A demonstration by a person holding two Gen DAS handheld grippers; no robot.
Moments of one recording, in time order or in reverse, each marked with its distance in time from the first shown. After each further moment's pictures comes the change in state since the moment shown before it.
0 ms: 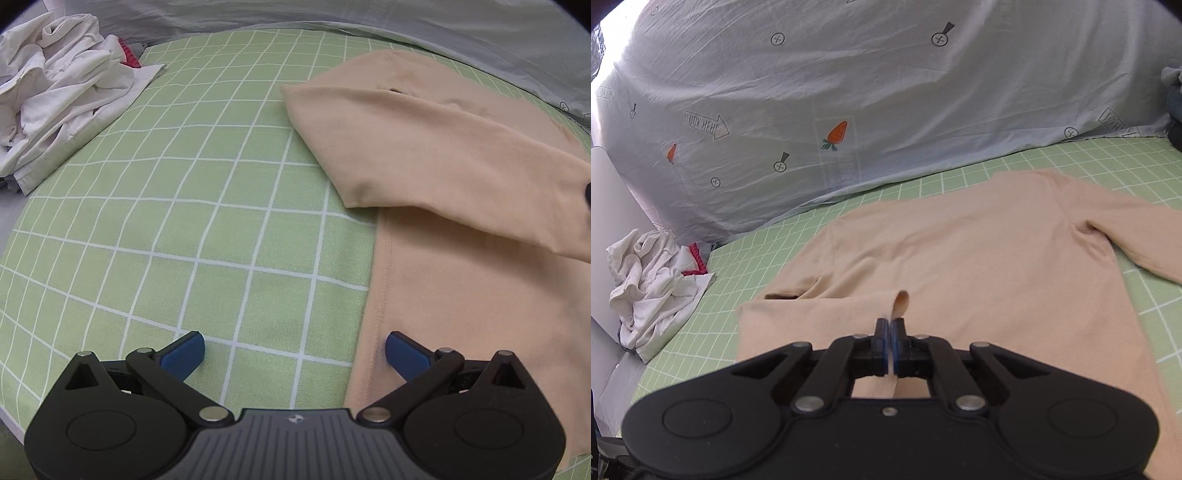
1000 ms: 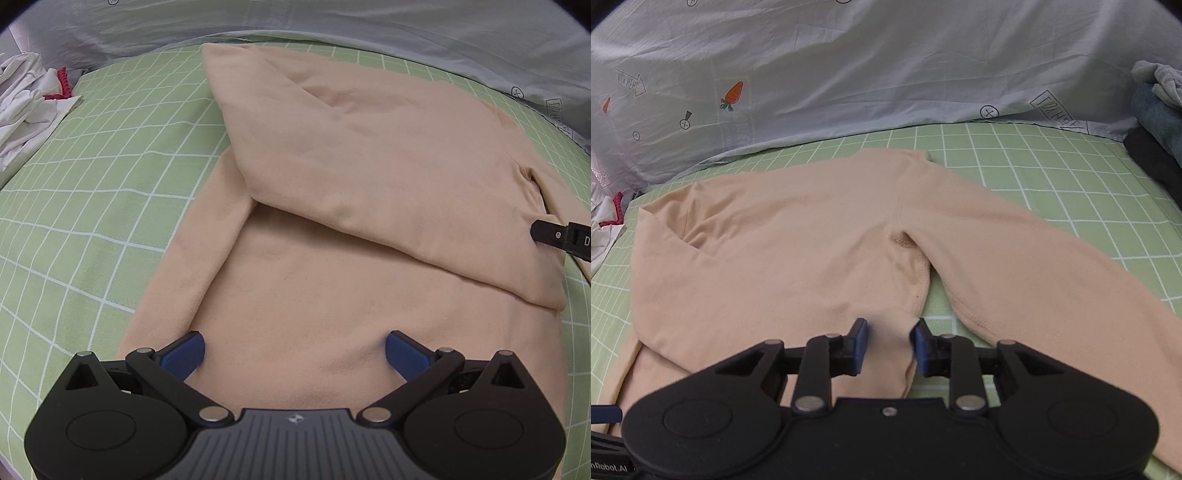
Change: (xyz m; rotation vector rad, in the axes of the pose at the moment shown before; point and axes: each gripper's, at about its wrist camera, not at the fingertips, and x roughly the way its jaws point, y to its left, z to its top) left arm 0.003 -0.180 0.017 -0.018 -0.011 -0.040; right arm 0.030 -0.145 0.041 -0.162 0.168 -0.133
